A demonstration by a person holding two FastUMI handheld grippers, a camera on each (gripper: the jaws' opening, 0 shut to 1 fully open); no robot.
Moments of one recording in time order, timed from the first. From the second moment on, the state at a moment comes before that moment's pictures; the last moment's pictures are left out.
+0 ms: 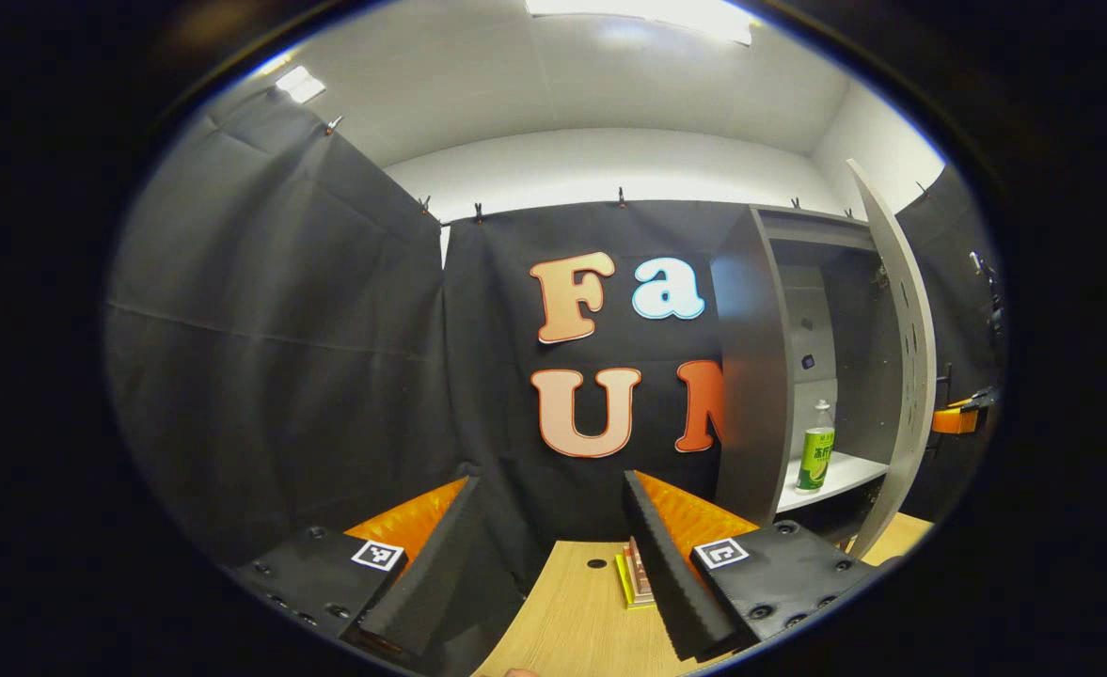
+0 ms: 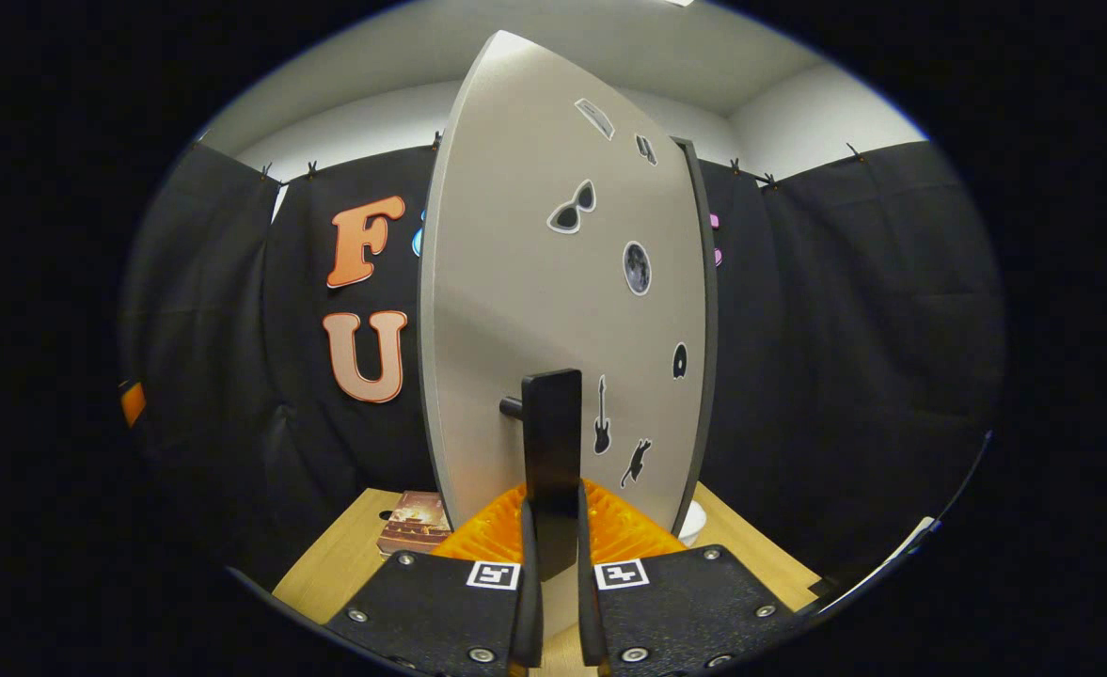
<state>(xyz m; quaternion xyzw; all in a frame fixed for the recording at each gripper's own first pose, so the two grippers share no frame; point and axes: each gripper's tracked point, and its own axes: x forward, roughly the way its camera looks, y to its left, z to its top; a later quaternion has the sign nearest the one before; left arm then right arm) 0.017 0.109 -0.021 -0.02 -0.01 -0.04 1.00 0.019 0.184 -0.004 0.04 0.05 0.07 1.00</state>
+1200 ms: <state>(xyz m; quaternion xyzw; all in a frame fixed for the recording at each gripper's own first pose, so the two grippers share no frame) -0.002 -0.088 -0.007 -0.04 0.00 -0.12 0.99 -0.019 -0.019 -0.015 0.04 0.05 0.04 1.00</state>
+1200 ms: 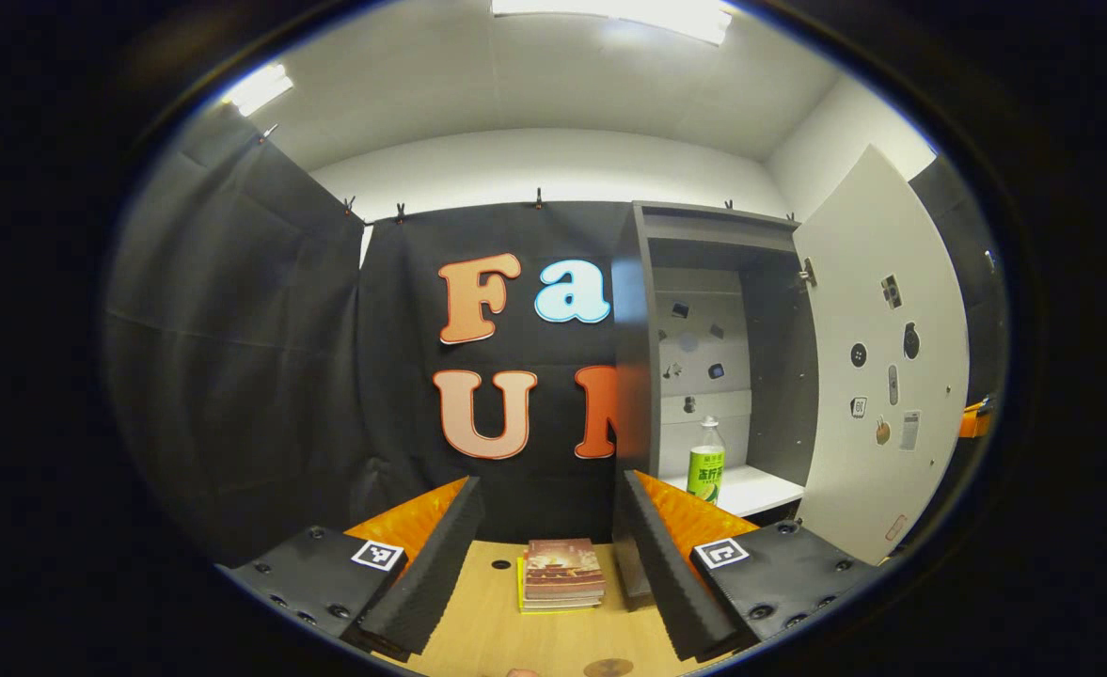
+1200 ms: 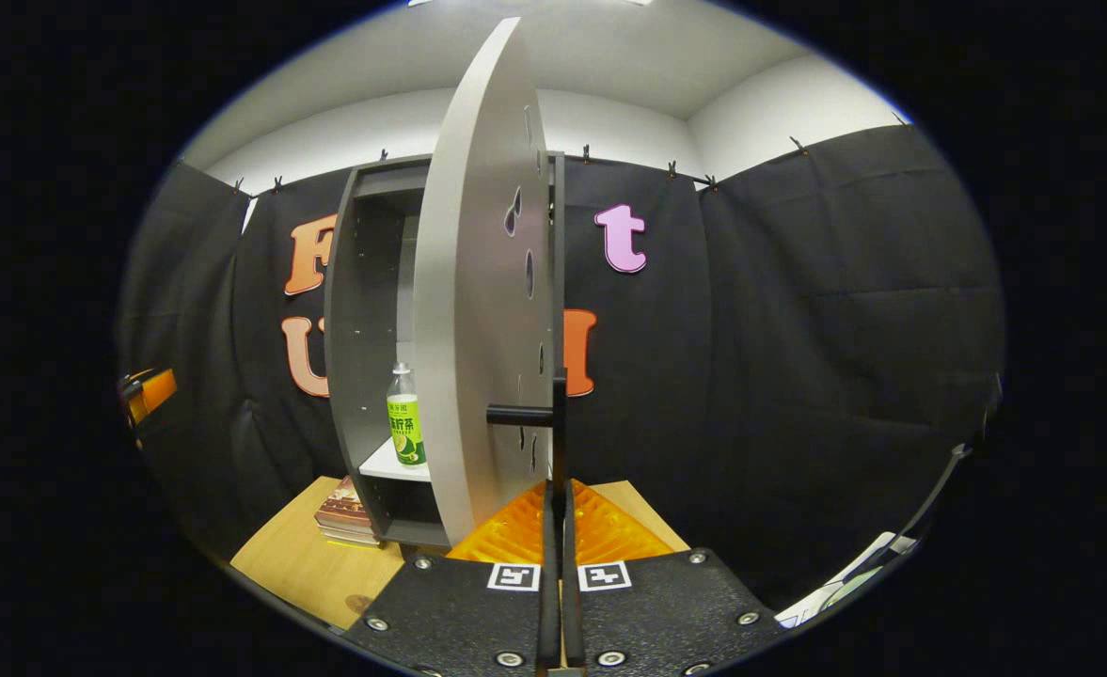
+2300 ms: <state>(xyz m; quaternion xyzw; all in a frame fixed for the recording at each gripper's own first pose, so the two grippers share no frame) 0.058 -0.274 -0.014 -0.05 0.02 -0.18 0.98 -0.037 -0.157 -0.014 0.02 0.03 0.00 1.00</state>
